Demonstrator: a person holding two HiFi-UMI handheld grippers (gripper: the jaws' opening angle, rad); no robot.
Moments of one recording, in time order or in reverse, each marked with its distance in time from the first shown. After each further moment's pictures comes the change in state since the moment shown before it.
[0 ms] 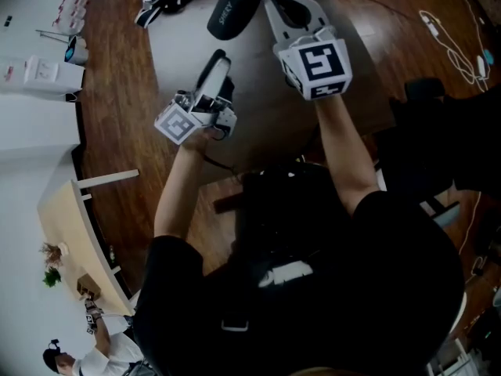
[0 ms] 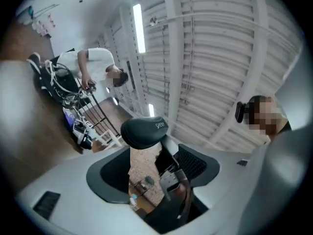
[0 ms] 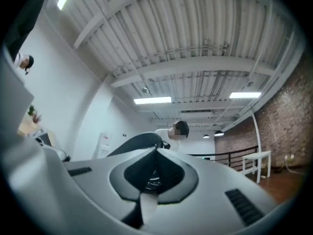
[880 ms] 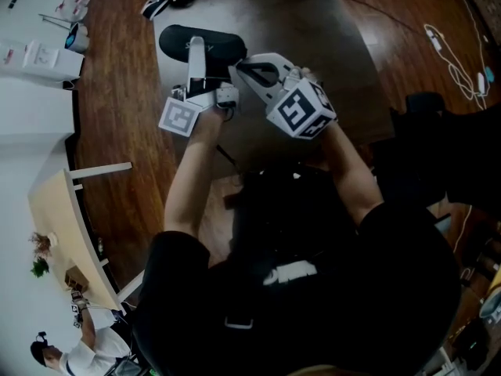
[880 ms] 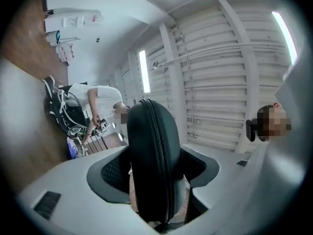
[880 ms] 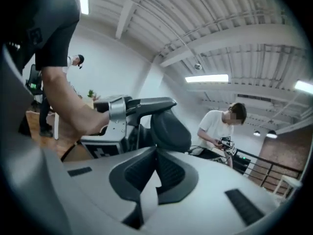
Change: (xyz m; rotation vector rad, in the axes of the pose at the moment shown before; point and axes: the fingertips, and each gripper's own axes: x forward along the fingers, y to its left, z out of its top) left arm -0.017 0.018 0.079 0.044 -0.451 0.076; right arm -0.039 0.153 -0.089 -0.253 0.275 0.591
